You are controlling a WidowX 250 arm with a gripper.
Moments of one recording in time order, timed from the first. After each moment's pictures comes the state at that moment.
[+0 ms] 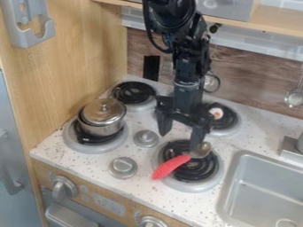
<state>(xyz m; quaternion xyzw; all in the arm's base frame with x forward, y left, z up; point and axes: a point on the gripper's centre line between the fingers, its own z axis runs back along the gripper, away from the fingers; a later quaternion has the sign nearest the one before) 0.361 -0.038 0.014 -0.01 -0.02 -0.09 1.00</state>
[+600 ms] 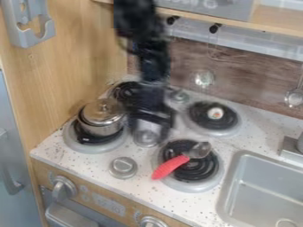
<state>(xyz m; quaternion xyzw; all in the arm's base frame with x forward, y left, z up) 0.356 0.036 0.002 -0.02 0.00 0.00 1.00</state>
